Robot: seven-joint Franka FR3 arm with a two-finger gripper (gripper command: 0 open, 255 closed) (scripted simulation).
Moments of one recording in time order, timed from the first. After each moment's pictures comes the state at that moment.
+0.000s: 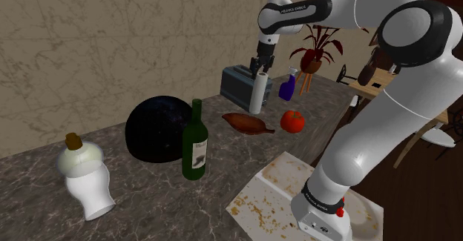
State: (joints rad) arm -0.04 -0.22 -0.36 -2.08 -0.10 1.90 -0.20
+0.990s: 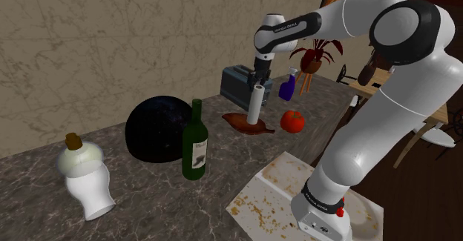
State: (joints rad) arm -0.05 -0.18 -0.37 -2.22 -0.09 2.08 -0.20
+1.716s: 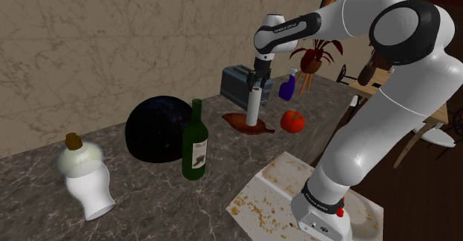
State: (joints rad) arm -0.05 -0.18 -0.37 -2.22 -0.09 2.09 -0.20
